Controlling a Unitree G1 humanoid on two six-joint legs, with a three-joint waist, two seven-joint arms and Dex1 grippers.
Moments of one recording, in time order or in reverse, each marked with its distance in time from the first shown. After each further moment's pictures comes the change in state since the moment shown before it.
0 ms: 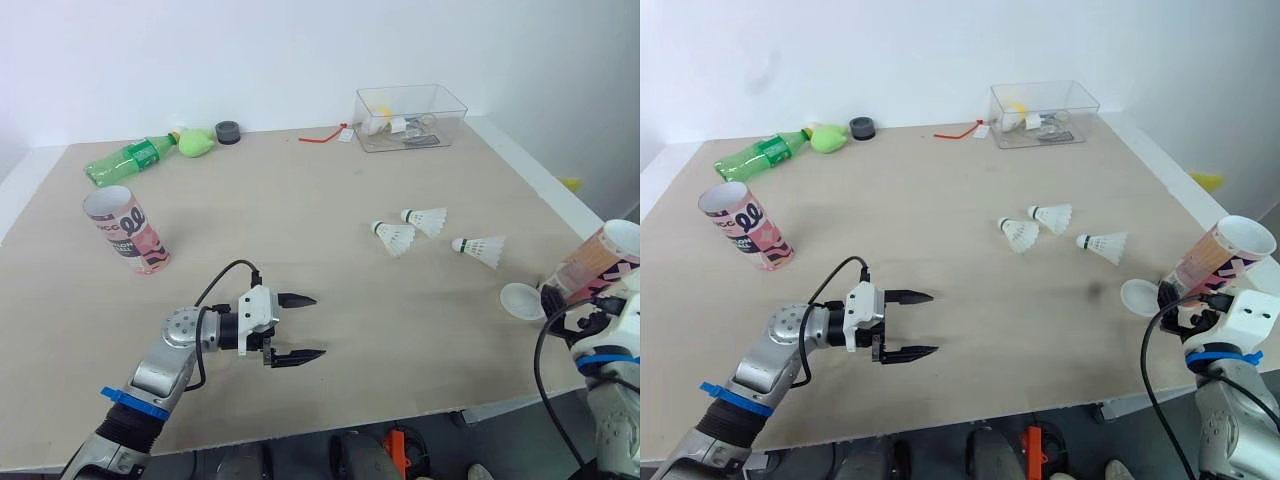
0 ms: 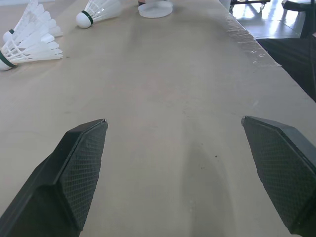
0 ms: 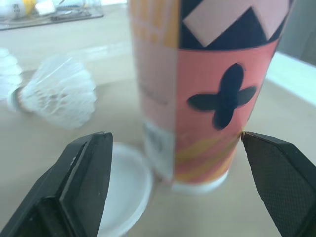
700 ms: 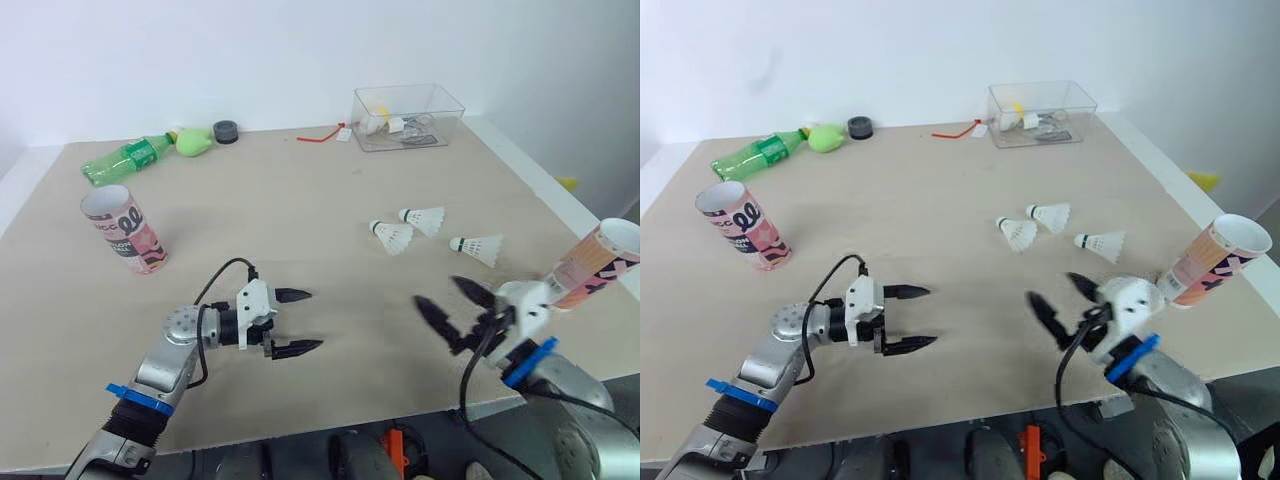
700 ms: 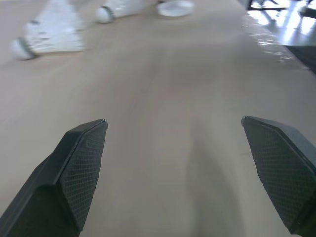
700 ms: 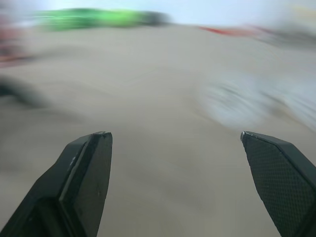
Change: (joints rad) left arm -0.007 -0.029 0.055 0.072 0.003 -0.023 0.070; right arm -0.069 -0.096 0.438 -0.204 0.010 -0.123 0.590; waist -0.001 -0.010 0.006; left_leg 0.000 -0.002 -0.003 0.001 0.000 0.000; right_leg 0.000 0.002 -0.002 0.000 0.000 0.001
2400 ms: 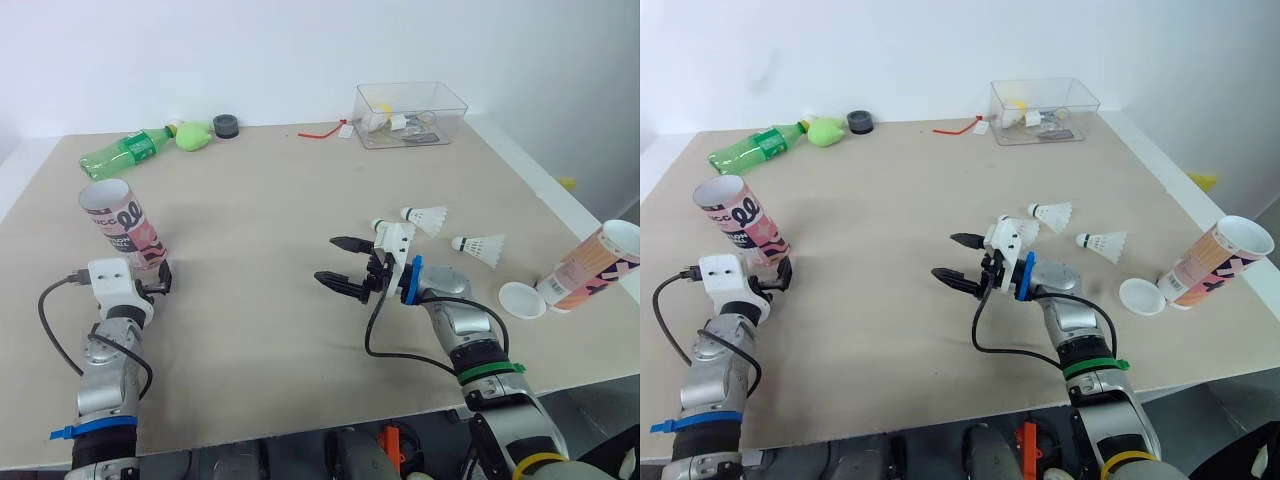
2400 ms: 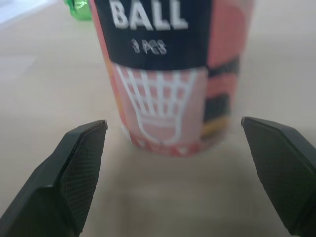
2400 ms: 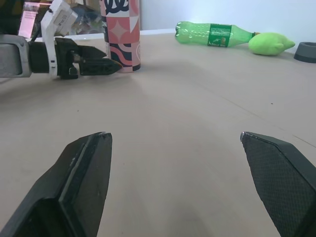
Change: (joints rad) left arm 0.034 -0.094 0.541 0.129 0.094 0.151 0.937; right arm -0.644 0.244 0.263 0.795 -0.209 -0.271 0.287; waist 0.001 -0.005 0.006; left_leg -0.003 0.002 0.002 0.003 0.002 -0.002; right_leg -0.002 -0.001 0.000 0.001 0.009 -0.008
